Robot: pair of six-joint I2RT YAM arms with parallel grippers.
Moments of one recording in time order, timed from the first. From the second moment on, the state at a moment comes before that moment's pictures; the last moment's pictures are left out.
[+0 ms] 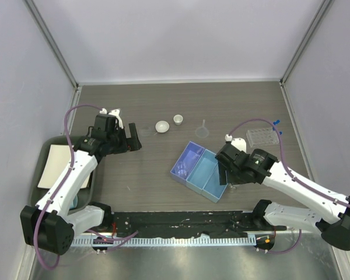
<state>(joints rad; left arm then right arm) -0.27 1.10 0.94 -0.69 0.07 -0.39 0.88 1.02 0.94 -1.18 0.35 0.75</state>
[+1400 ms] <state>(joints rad) -0.27 1.10 0.94 -0.69 0.08 -0.39 0.77 1.12 0.74 -1.04 0.34 0.89</state>
